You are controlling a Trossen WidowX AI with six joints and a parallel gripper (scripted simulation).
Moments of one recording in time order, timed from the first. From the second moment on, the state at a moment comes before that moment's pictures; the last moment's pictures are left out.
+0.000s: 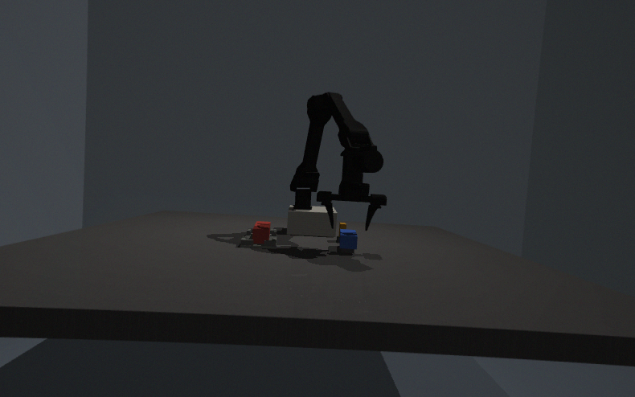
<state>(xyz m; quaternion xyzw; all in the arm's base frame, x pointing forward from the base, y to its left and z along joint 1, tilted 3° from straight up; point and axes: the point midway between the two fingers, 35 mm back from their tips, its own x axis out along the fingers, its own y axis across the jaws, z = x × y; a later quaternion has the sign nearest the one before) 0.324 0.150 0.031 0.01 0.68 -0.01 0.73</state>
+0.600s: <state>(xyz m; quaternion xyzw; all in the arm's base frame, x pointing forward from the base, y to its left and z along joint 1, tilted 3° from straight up) 0.326 0.150 0.002 0.02 0.68 -0.01 0.73</state>
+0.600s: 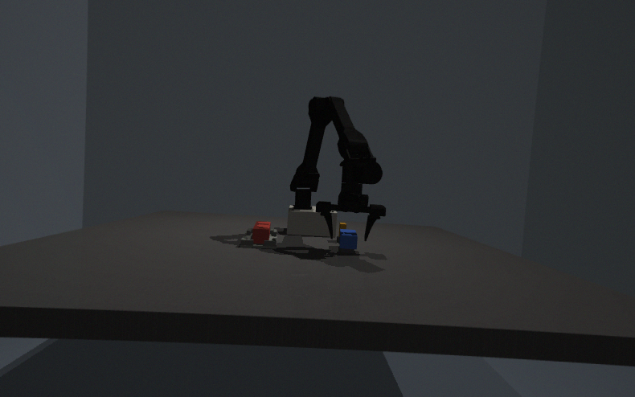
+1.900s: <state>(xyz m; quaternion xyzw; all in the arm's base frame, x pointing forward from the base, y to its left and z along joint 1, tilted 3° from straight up) 0.322 0.150 0.037 0.00 0.69 -0.01 0.73</state>
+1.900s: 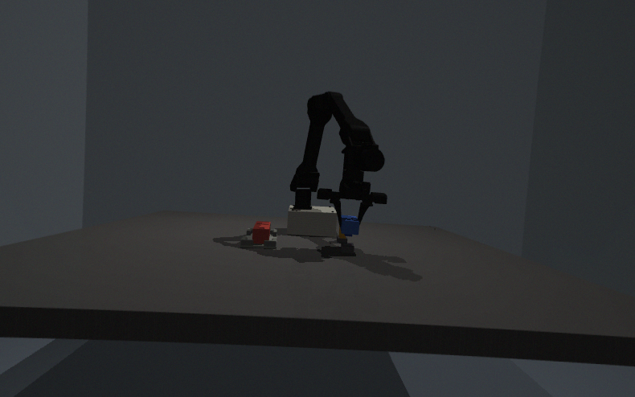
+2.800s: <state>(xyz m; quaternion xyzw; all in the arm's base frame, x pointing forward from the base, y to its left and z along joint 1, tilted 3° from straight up) 0.316 0.149 0.118 0.01 0.68 -0.01 0.73</state>
